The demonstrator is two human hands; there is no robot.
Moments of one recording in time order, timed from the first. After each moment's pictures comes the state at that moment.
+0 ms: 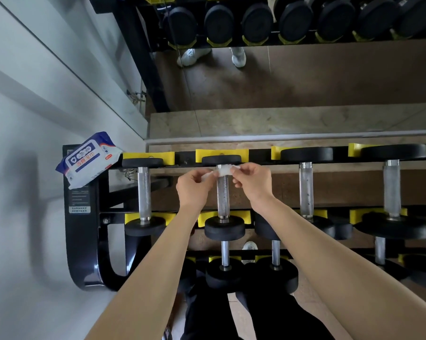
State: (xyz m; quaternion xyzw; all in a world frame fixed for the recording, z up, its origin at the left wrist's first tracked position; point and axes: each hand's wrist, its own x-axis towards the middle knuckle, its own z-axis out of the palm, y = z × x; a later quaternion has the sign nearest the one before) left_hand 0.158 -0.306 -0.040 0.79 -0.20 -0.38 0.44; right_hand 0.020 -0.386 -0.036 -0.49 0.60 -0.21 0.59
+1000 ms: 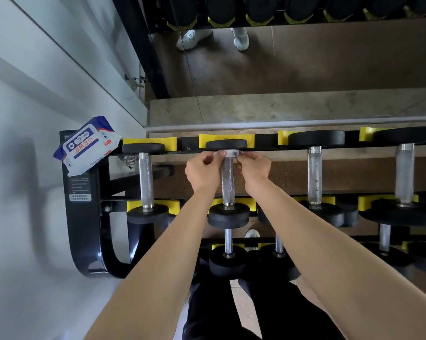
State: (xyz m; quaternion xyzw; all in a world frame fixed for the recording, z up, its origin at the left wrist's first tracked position) left_hand 0.144 -0.325 -0.057 0.83 -0.21 -0.31 0.43; right_hand 0.052 -0.385 -0.057 -0.31 0.70 -0.25 0.60
